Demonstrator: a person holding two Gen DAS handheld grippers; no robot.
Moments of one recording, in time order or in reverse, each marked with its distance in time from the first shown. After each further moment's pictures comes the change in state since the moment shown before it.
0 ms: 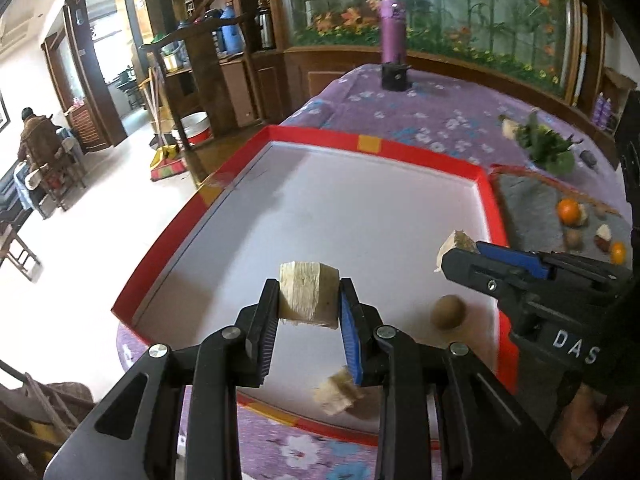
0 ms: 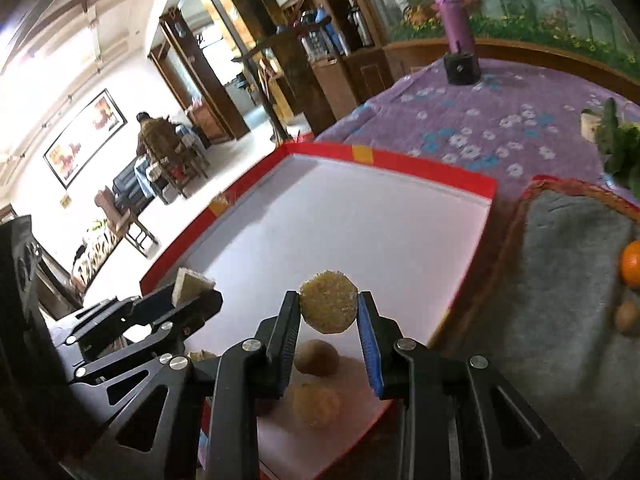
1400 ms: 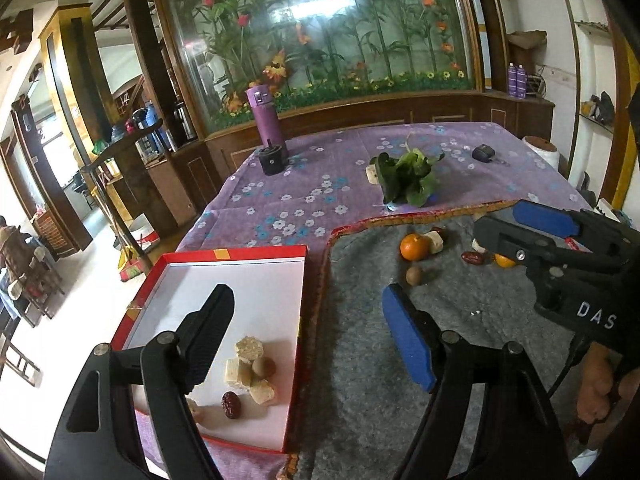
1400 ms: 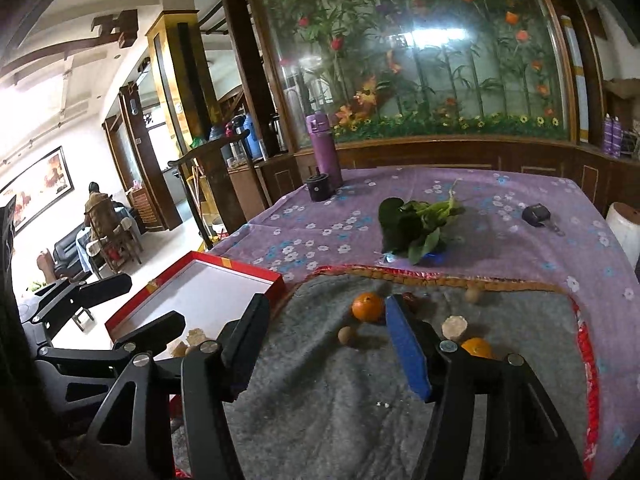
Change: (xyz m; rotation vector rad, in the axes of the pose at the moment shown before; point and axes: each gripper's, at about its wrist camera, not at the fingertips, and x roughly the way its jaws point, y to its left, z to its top) left arm -0.115 -0.147 0.021 0.277 -0.230 -0.116; right arm -0.216 -0.107 -0.038 0.043 -0.390 -0.277
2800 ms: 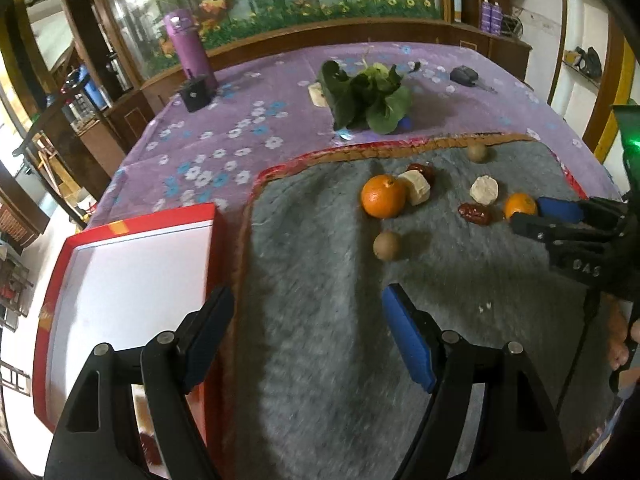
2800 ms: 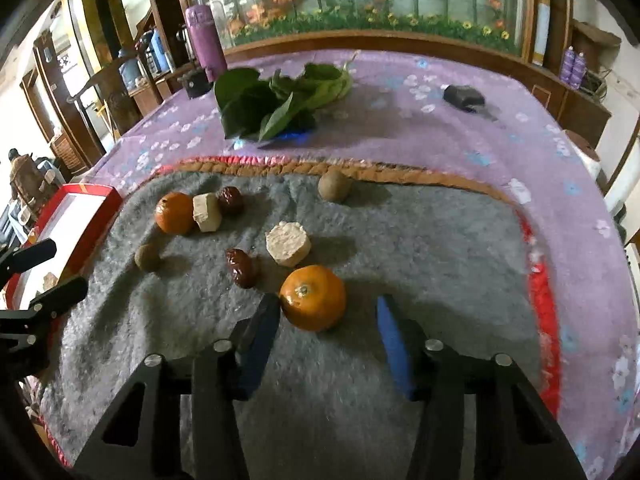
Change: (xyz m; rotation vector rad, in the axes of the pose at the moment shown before) left arm 0.114 -0.053 0.004 0.091 0.262 -0.168; right arm 0.092 -0.115 -0.038 0.071 0.389 -0.257
